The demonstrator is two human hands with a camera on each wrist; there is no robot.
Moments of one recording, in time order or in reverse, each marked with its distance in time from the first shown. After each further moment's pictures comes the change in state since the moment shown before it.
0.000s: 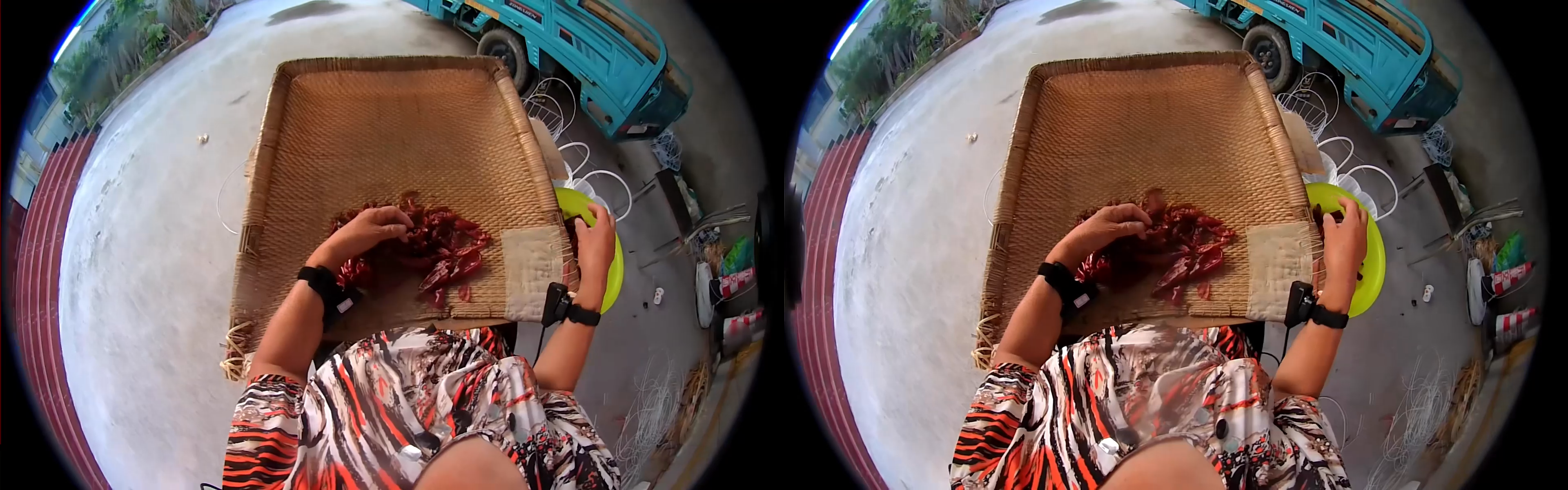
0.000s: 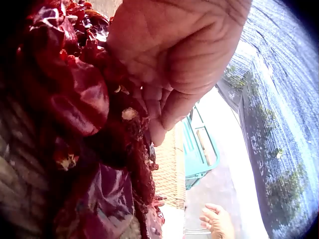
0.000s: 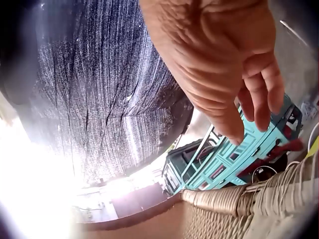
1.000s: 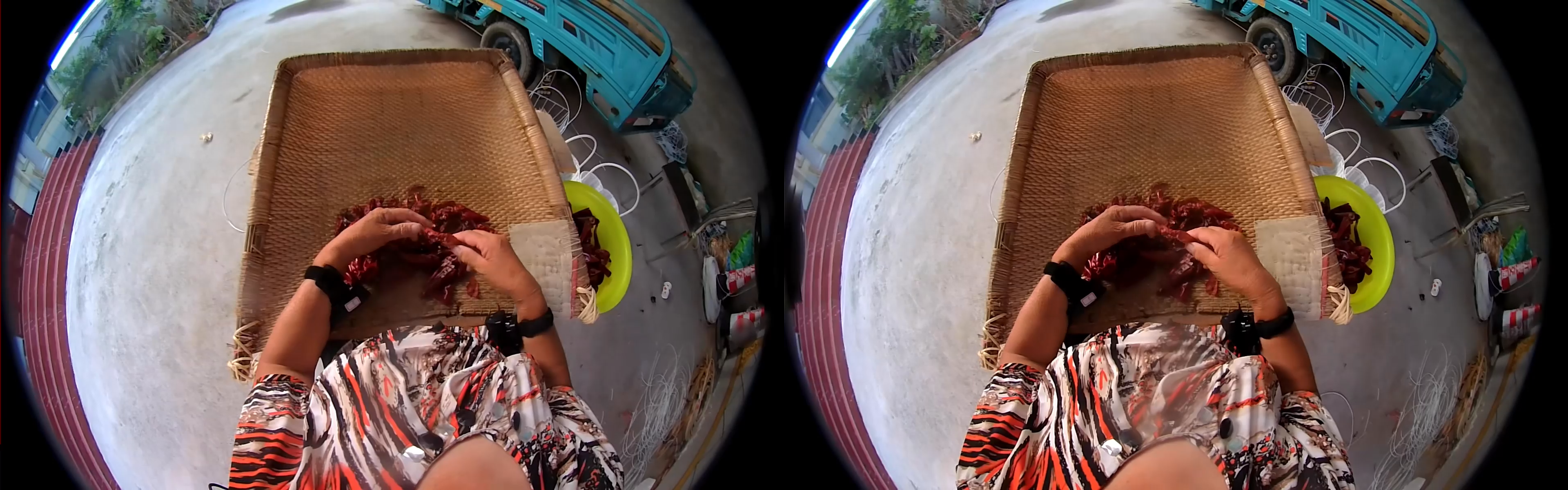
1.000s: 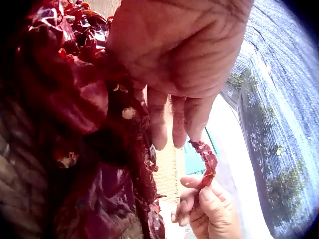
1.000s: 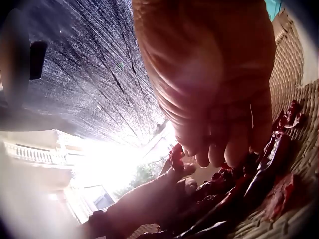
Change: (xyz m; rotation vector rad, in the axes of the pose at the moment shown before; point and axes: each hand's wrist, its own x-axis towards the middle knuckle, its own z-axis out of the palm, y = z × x) left_hand -0.003 0.009 0.006 -0.068 -0.064 -0.057; right_hand -0.067 -0.136 0.039 0.761 -0.940 -0.151
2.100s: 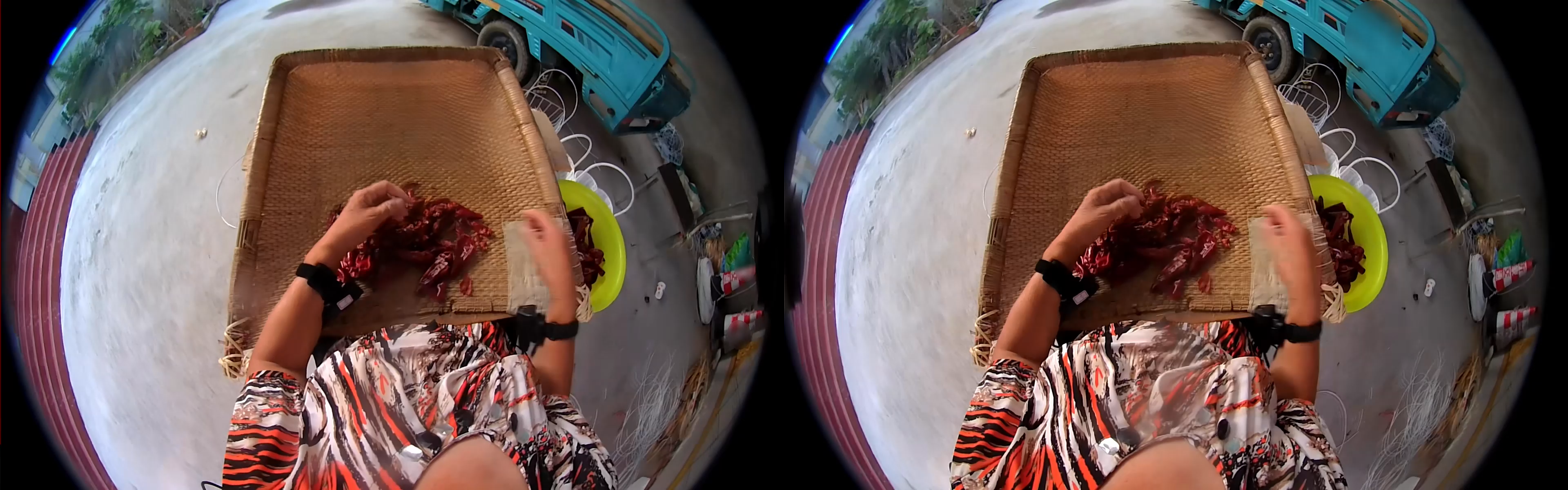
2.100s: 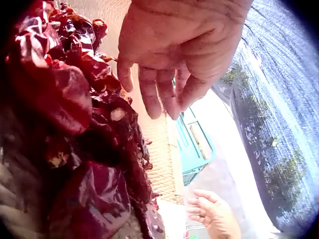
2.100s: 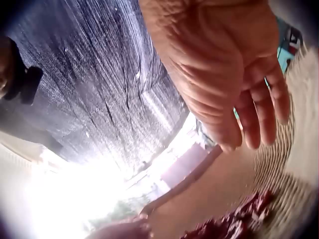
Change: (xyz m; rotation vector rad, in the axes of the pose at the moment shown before) left_hand -0.001 0.009 -0.002 -0.077 0.260 0.116; right_hand -0.036 0.039 -0.065 -0.242 0.477 0.050
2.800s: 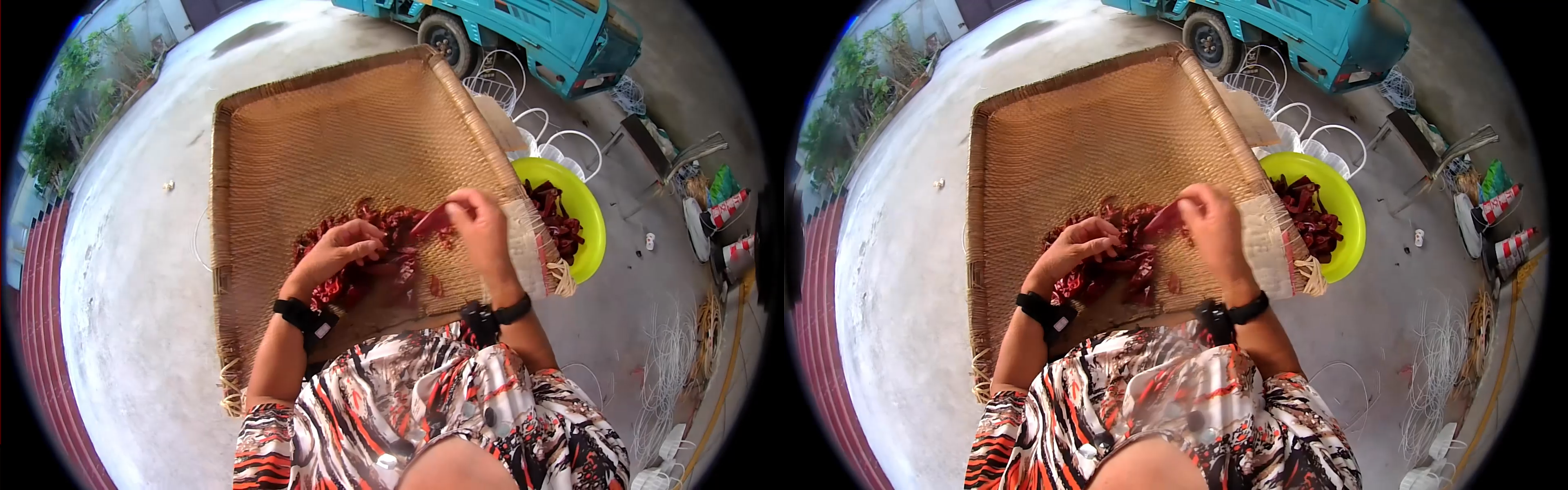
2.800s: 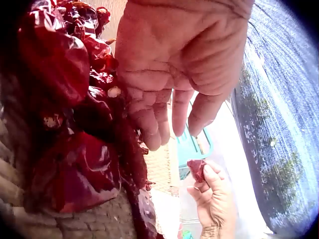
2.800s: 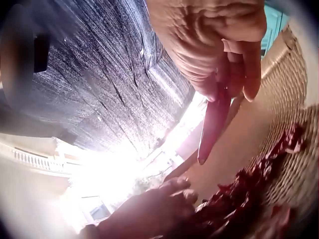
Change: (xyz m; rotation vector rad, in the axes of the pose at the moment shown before) left_hand -0.002 0.003 0.014 -0.026 -0.293 -0.134; right_hand 0.012 -0.045 0.046 0.246 0.303 -0.046
